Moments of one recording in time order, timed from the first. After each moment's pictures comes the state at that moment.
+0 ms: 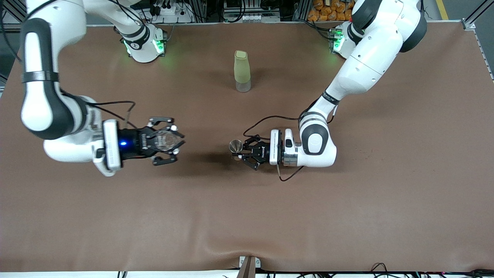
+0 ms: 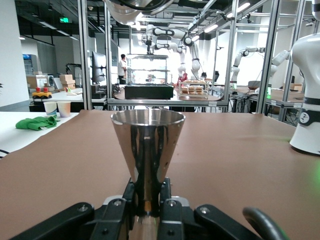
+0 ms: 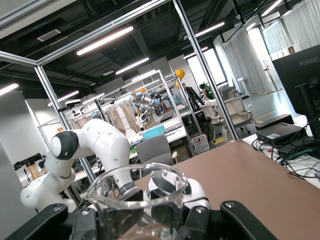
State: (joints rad) left arm -0.28 0.93 -0.32 -1.45 -1.63 2.10 2.39; right arm 0.43 0.46 -0.30 -1.67 1.77 1.58 -1.72
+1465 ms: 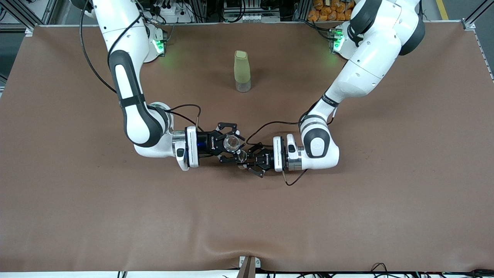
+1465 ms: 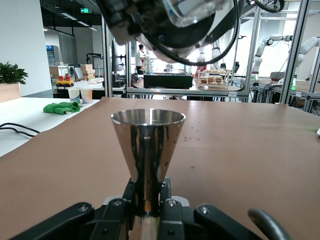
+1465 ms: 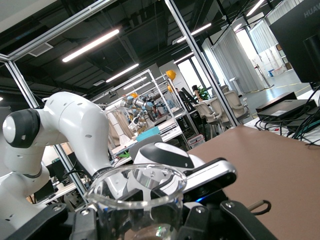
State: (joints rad) left arm -0.28 0.96 -0.30 -1.43 -1.65 2.16 2.40; right arm 0.67 0.65 -0.32 -1.71 2.04 1.69 -1.87
